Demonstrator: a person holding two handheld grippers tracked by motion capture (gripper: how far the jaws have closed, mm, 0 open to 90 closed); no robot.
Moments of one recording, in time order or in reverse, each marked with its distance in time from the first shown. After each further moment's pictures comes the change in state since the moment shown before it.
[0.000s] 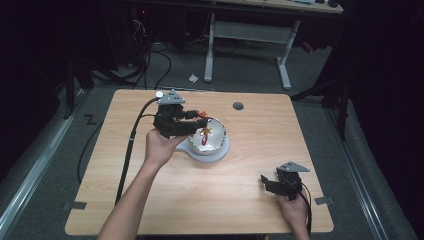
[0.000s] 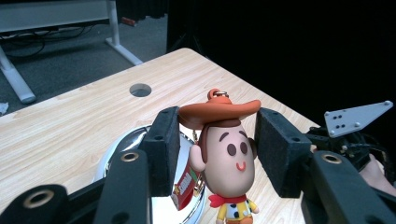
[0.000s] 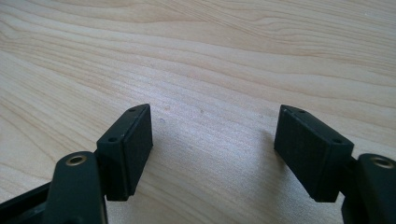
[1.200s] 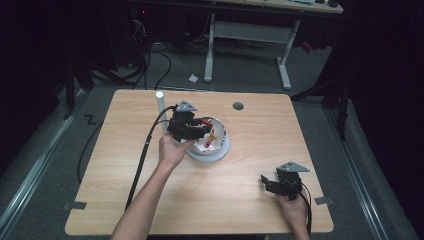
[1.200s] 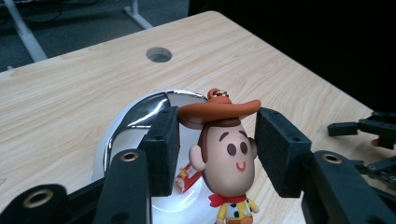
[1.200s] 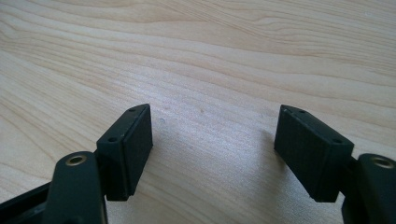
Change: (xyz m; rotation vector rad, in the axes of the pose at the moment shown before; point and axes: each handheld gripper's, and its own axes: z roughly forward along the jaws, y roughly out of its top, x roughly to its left) left arm 0.019 -0.034 0.060 0.097 0.089 -0.045; right arm 0.000 0.000 0.000 0.000 0.000 0.000
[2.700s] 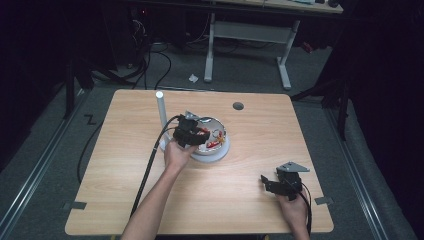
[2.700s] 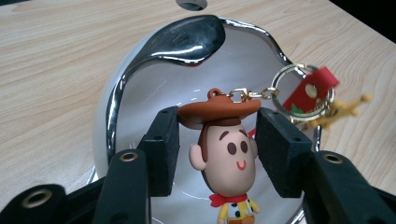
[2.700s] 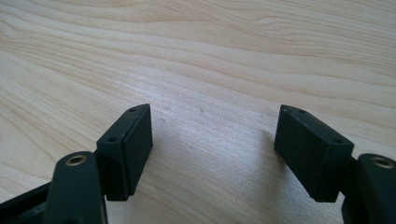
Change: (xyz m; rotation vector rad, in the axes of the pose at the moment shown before) left arm 0.018 -0.035 0.053 0.108 0.097 -0.060; right arm 0.000 0.000 0.000 0.000 0.000 -0.001
